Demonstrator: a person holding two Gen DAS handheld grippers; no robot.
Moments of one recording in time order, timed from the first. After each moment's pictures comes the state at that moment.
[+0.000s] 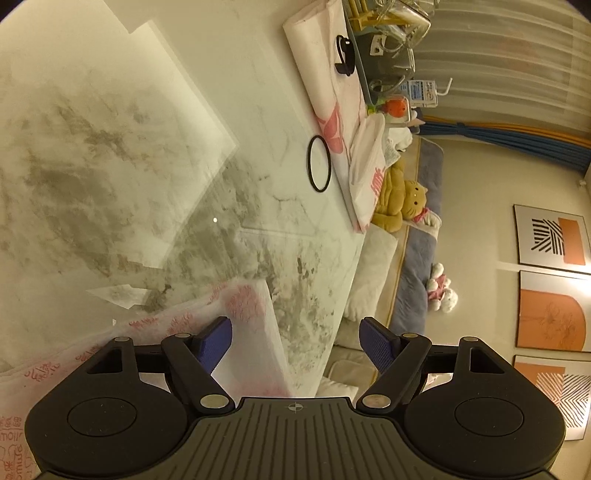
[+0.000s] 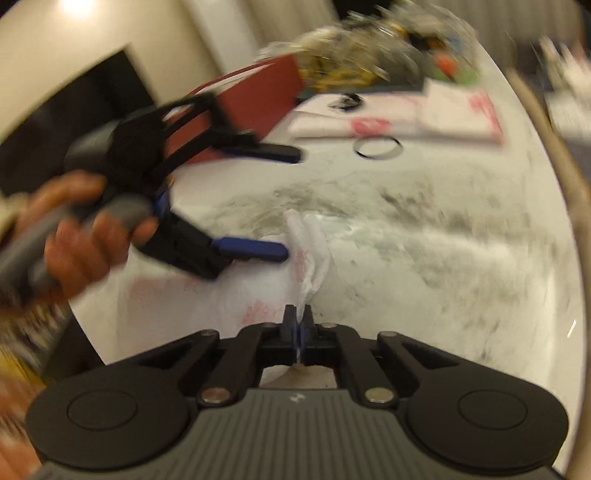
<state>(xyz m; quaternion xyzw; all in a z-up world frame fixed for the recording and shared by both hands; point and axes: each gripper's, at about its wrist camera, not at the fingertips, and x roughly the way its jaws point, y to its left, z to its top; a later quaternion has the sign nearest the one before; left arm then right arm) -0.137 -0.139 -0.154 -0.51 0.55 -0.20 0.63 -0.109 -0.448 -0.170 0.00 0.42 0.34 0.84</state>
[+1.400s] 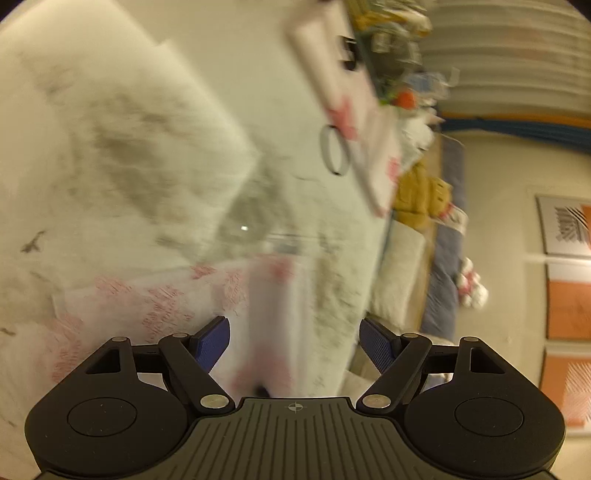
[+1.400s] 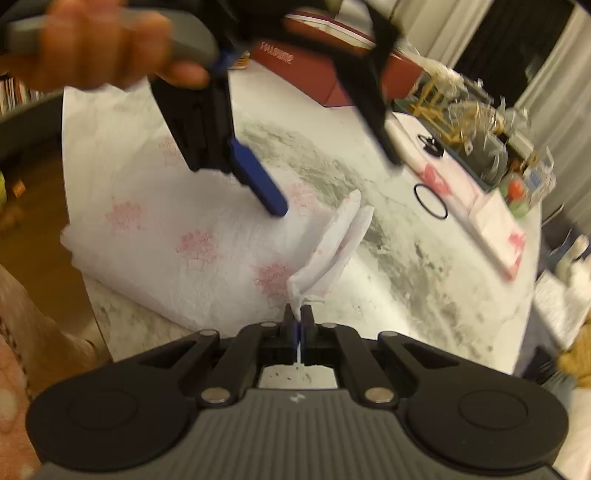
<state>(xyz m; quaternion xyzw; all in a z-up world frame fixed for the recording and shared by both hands) -0.171 -0.131 -0.143 -0.48 0.55 -0.17 0.66 -0.151 -0.383 -0.174 -0.32 0.35 0.34 0.81</state>
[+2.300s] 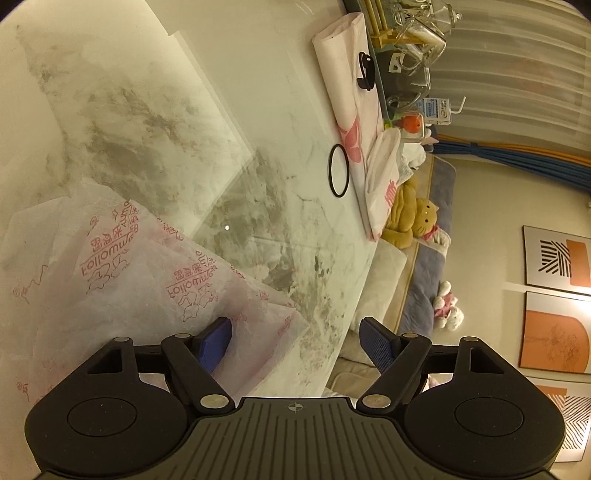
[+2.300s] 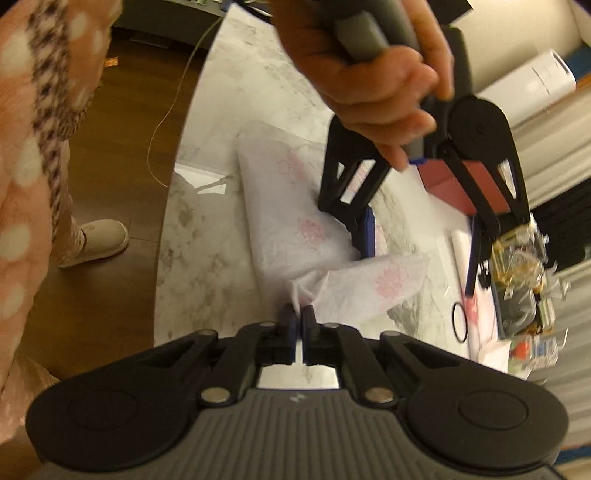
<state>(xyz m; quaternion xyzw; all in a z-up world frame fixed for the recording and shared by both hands) -0.161 -0.131 -0.153 -0.52 0.55 -0.17 0.63 -0.187 -0.378 -0.197 -0.48 0.24 0.45 0.71</state>
